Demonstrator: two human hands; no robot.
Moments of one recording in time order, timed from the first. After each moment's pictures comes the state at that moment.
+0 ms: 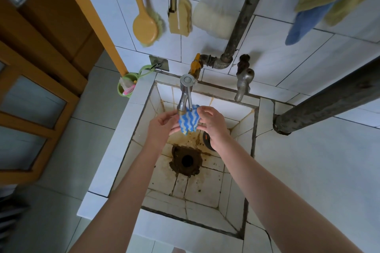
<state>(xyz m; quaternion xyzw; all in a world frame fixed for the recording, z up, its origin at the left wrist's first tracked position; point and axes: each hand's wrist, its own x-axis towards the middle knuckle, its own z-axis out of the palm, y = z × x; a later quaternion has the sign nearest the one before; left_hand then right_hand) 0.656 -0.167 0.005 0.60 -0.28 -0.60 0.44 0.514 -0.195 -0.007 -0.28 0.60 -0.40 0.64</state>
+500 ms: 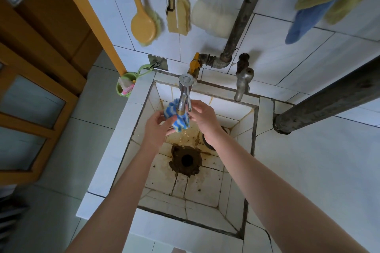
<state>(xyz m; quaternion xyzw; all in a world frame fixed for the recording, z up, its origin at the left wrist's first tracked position) 0.663 -0.169 0.001 0.65 -0.31 -0.55 0.42 0.529 -0.206 -0.002 -0.39 0.57 -0.36 0.62</state>
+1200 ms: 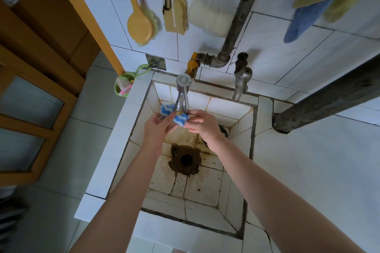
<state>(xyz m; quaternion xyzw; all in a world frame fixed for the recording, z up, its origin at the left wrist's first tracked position) 0.655 -0.171 -0.001 0.60 -0.18 -0.61 0.49 0.517 -0.194 -0.015 -0.42 0.58 -0.32 0.62</state>
